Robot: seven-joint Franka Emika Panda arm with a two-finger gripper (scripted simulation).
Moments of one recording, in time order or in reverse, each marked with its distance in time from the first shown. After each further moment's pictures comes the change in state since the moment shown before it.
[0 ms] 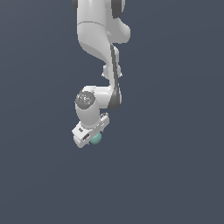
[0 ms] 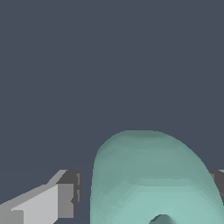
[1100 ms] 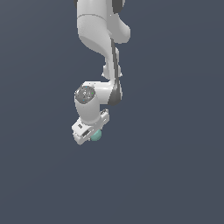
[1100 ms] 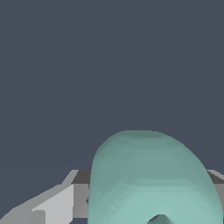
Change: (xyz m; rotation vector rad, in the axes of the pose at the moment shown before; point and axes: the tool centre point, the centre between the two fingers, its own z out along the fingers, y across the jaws) arm -0.004 -0.006 -0.019 -0.001 0.000 0.000
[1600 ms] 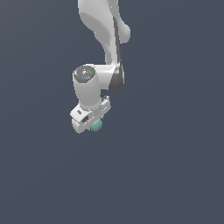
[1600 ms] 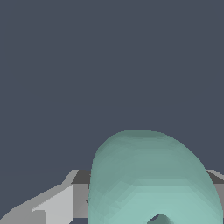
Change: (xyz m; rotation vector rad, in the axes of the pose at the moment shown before) arm -0.013 -0.022 -0.062 -0.001 -0.001 0.000
